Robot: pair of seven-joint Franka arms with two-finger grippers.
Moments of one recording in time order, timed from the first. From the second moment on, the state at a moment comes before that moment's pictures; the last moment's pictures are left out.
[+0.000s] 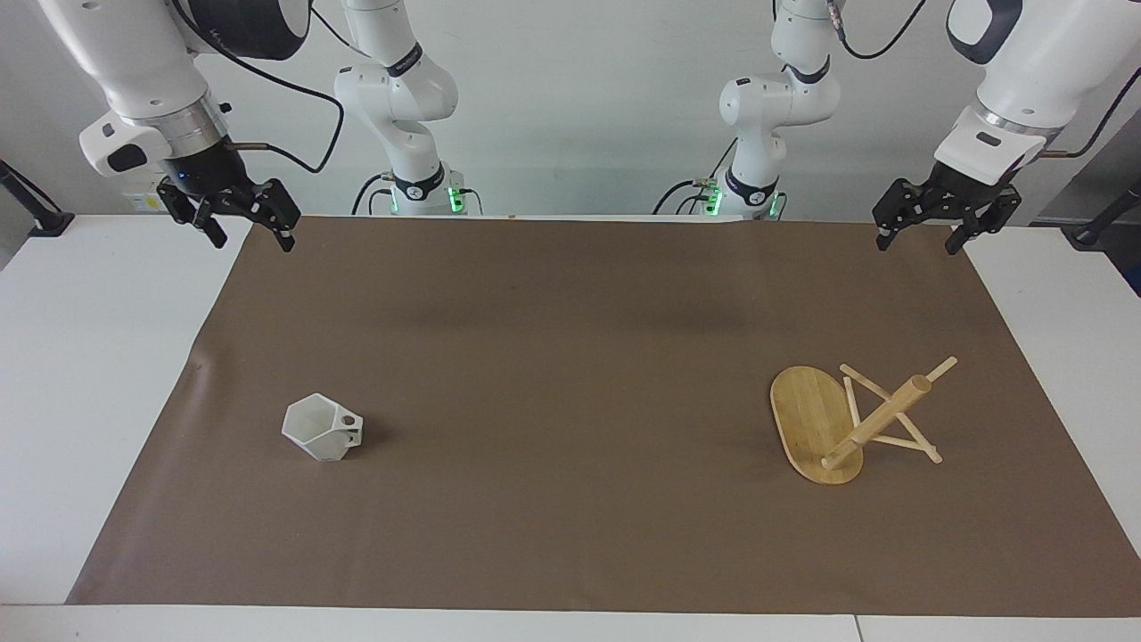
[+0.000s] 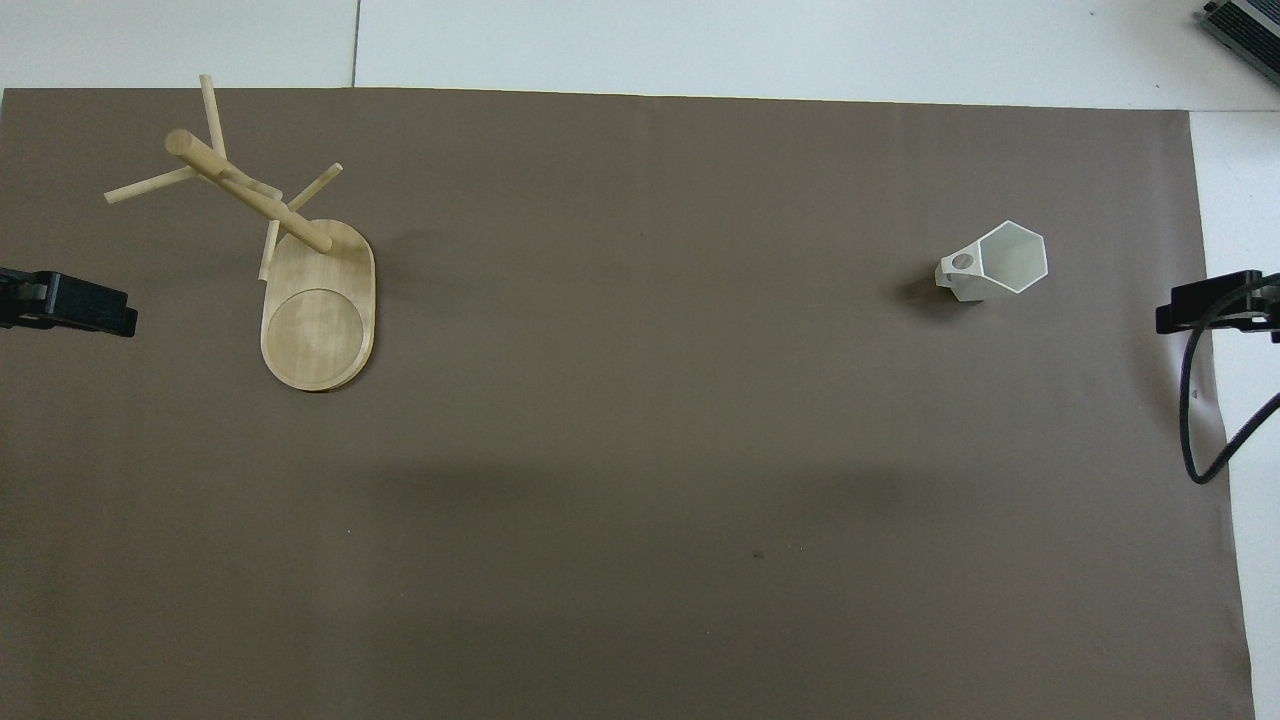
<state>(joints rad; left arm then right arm) 0.06 -0.02 -0.11 -1.57 -0.01 1.57 0.09 -0.05 -0.02 -0.06 -1.60 0.01 1.61 -0.02</state>
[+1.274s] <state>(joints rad) 0.06 -0.02 -0.11 -1.57 -0.01 1.57 0.09 -0.05 0.02 -0.06 -1.65 0.01 1.83 -0.04</state>
